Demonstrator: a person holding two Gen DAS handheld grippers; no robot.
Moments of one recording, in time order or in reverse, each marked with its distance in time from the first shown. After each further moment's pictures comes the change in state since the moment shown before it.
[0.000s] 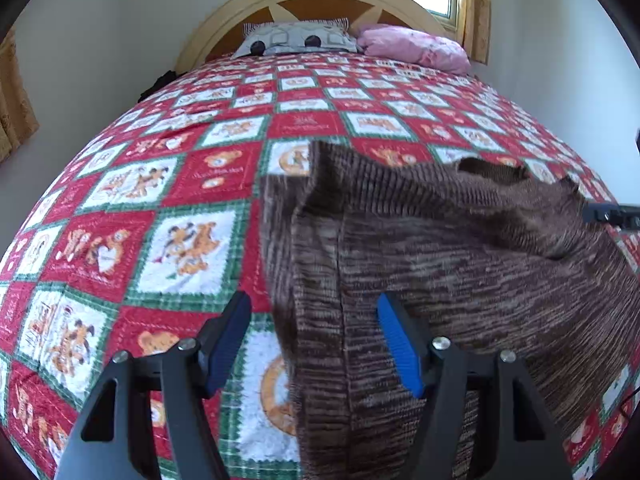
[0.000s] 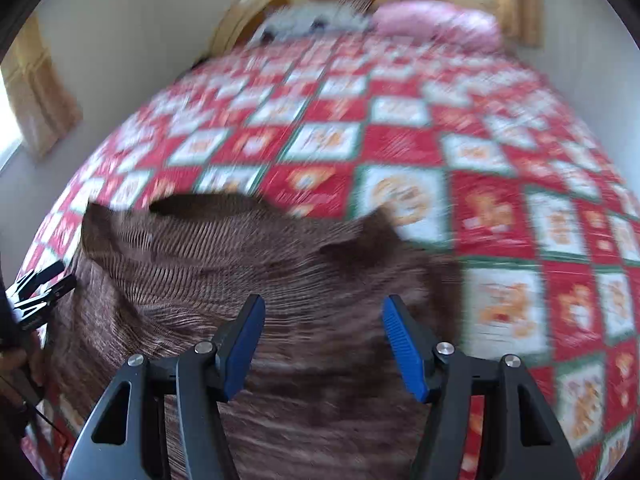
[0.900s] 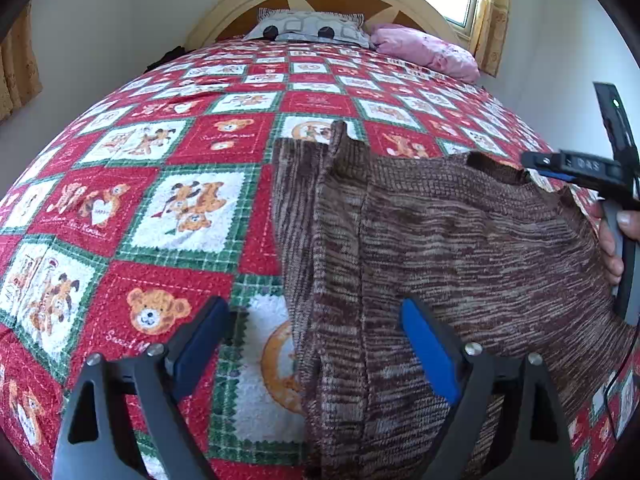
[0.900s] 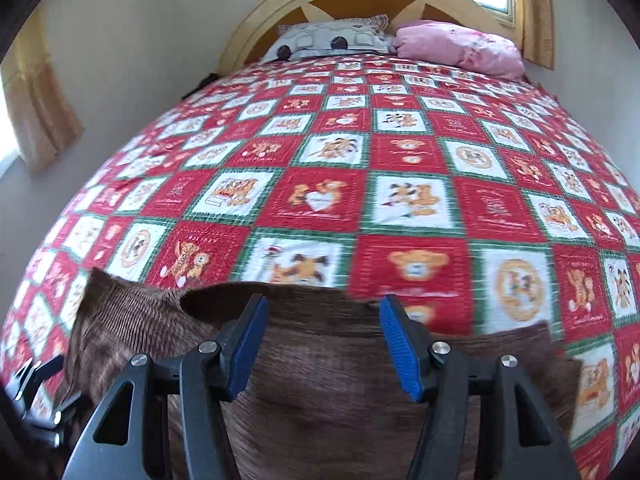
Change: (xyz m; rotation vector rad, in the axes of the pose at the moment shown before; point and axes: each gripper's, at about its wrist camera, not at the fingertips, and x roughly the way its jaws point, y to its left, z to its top) left arm 0.001 0.012 -0.020 -0.109 0.019 -0.065; right arm 0.045 0.068 0.055 -0.007 -0.124 0.006
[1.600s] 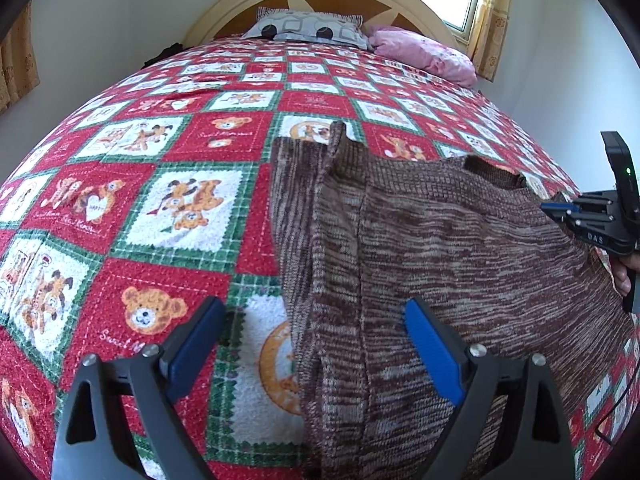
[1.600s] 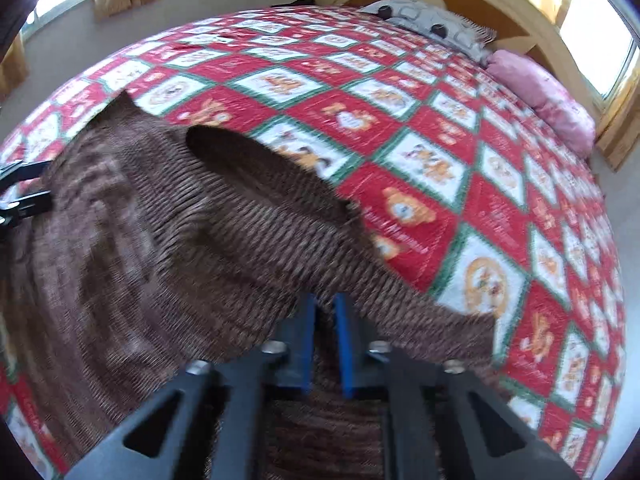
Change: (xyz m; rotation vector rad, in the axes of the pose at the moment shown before) left arm 0.001 0.002 0.000 -0.013 -0.003 -0.023; right arm 0.000 -0.009 -0.033 -0.480 0.173 -0.044
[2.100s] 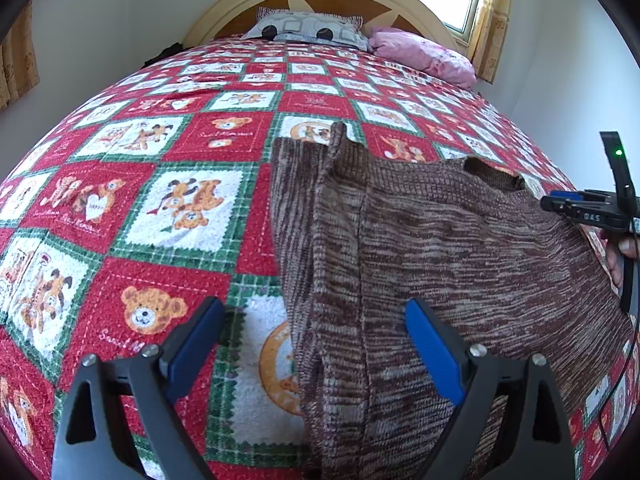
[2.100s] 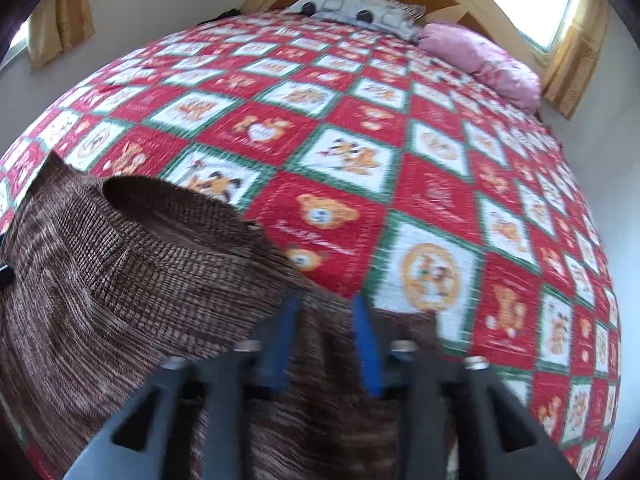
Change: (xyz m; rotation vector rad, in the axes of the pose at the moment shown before) left arm 0.000 0.000 0.000 -0.003 -0.001 -0.002; right arm -0.006 -0.039 0.000 0.230 -0.011 -0.091
